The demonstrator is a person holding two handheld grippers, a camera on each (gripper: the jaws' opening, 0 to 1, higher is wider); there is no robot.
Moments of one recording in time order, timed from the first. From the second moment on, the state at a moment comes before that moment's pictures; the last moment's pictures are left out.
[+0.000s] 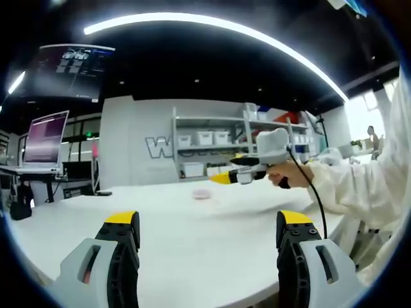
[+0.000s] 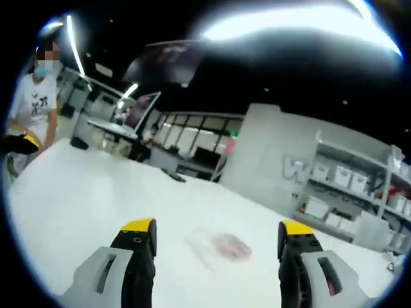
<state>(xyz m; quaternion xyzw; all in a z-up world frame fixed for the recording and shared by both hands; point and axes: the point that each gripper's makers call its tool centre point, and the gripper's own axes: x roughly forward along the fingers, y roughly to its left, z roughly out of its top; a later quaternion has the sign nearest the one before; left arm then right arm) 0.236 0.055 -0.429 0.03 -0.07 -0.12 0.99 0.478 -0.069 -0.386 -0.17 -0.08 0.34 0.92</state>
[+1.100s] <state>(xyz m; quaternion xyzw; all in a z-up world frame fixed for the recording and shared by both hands) 0.233 0.059 -0.427 0.03 -0.07 -0.11 0.99 0.442 -0.097 -0.388 -0.07 -0.05 0.35 0.93</state>
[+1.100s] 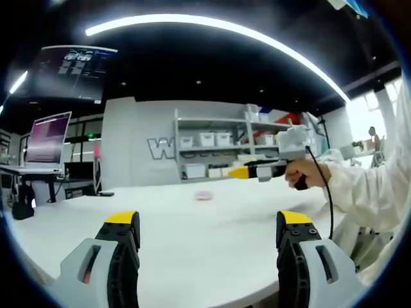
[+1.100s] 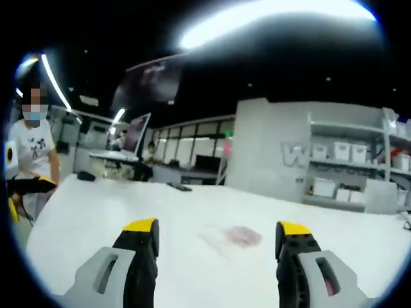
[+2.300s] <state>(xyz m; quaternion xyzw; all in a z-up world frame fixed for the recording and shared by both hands) 0.231 0.063 -0.427 0.02 -0.07 -0.11 0.99 0.425 -0.110 -0.391 -0.01 -0.04 0.36 0.93</state>
